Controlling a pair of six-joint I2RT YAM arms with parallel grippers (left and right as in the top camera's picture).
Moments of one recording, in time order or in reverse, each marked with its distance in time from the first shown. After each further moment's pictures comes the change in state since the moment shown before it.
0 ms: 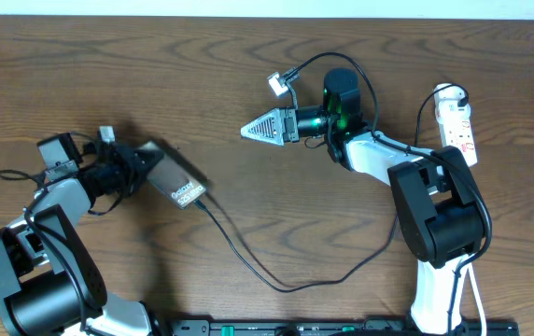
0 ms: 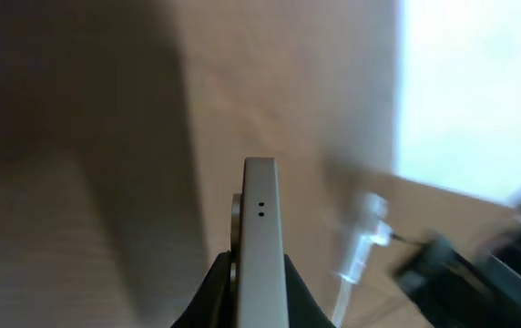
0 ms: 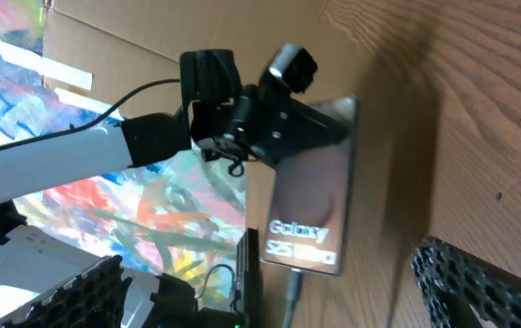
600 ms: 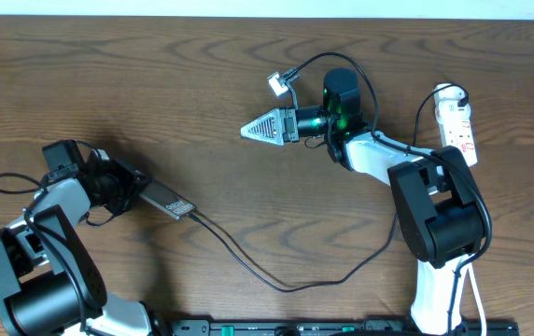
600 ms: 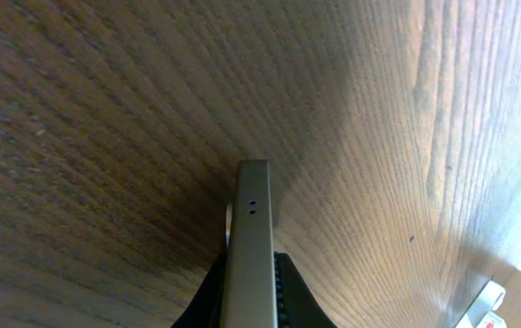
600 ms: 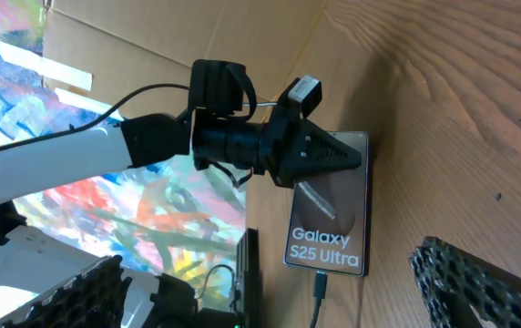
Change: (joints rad) left arm 0.001 0.000 0.000 -0.154 -0.354 -0.005; right arm 0.000 0.000 0.000 0.000 0.001 0.000
